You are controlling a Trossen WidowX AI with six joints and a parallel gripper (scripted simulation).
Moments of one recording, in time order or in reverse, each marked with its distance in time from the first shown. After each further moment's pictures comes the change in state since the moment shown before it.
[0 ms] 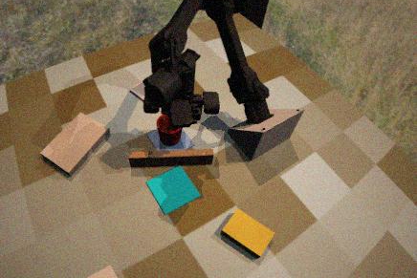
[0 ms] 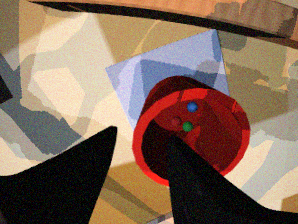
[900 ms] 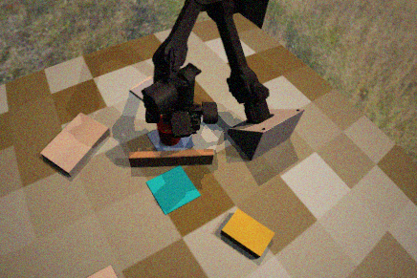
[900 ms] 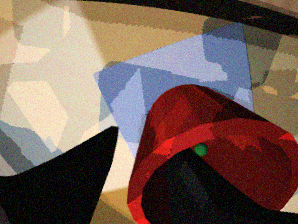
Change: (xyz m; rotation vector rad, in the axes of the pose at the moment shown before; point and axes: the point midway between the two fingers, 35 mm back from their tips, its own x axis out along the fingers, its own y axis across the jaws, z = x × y) arm 0.041 0.001 -0.003 0.001 0.006 -0.001
